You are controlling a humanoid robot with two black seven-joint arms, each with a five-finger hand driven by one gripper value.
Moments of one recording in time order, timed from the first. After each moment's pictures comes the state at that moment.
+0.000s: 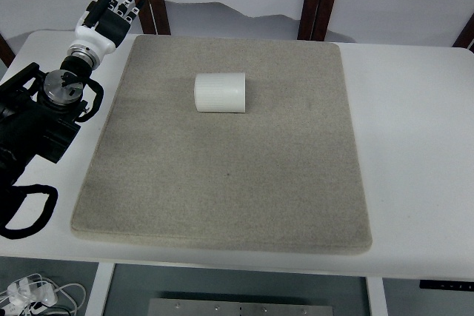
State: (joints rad) left arm -1.01 0.15 -0.86 -0.24 -0.33 -0.40 -0.09; right arm 0.02 0.00 -0.01 0.19 -0.04 -0.01 -0.03
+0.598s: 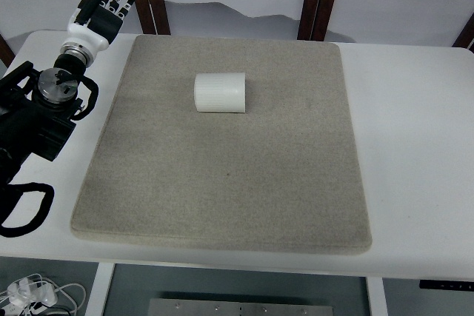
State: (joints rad) left arm -1.02 0.16 -0.87 -0.23 -0.34 -0.40 -0.11; right arm 0.02 0.00 -0.01 0.19 -0.04 -0.01 -0.03
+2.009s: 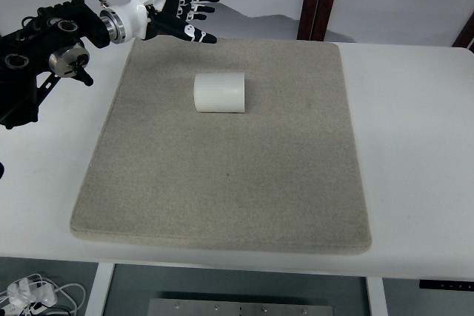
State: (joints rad) left arm -1.14 0.38 -0.46 -0.75 0.67 -0.36 -0.12; right arm 0.02 0.00 -0.01 0.19 -0.04 -0.01 -0.03
